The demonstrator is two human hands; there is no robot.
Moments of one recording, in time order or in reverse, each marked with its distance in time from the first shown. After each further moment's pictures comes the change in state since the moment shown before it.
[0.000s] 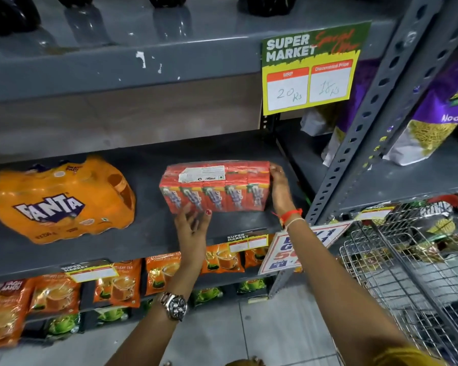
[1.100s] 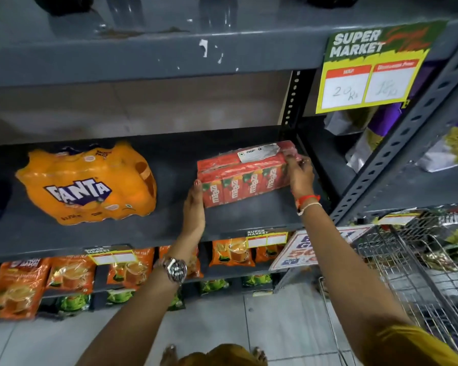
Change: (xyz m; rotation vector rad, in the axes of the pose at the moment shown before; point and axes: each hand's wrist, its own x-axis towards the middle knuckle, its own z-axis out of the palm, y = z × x) left_hand 0.048 0.022 -0.030 -0.067 -0.073 -0.139; right_hand 0.029 -0.005 0.017 -0.214 0.235 -0.017
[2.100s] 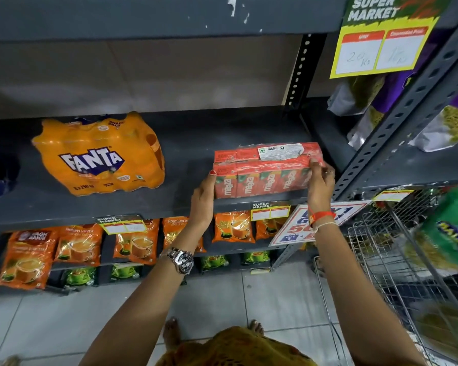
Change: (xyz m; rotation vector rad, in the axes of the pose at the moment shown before) left_hand -0.041 -0.013 -0.015 0.071 -0.051 0.034; right_hand -0.073 0.027 -0.043 0.193 0.137 -0.014
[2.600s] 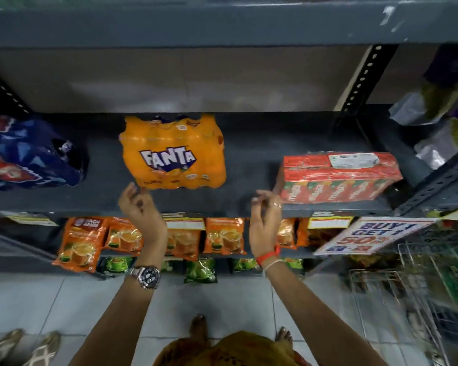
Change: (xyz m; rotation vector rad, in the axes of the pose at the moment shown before) left_hand 0.003 -0.006 -0.215 -0.117 0.754 0.267; right_hand -0.190 0.065 0.150 -0.142 -0.314 -0.344
